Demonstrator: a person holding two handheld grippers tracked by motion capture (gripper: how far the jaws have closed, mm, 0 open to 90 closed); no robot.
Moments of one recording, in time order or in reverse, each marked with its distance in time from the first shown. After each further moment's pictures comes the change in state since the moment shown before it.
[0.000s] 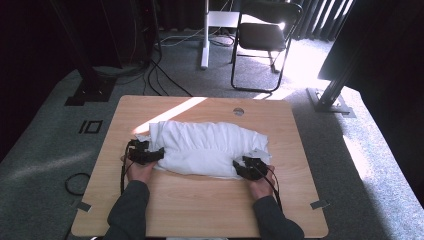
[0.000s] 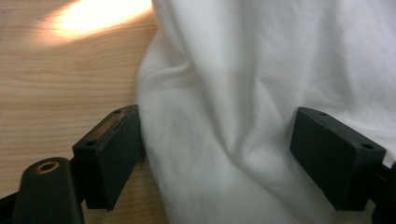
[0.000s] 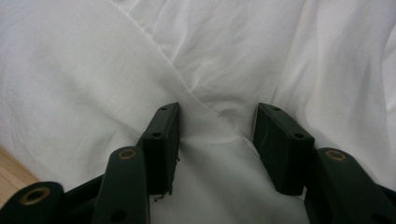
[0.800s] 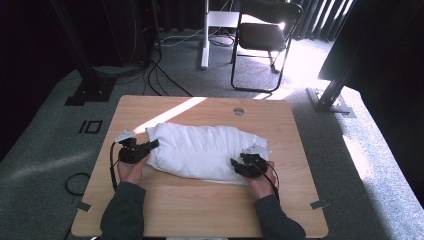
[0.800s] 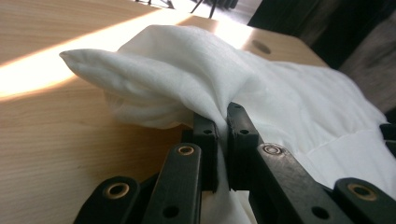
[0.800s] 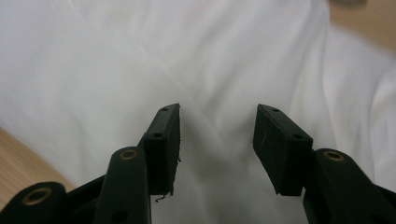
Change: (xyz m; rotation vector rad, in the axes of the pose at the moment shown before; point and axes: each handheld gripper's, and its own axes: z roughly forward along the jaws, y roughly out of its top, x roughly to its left) left arm 0.018 0.011 -0.059 -0.234 -0.426 -0.117; right arm 0.018 0.032 -0.029 0.004 0.036 -0.039
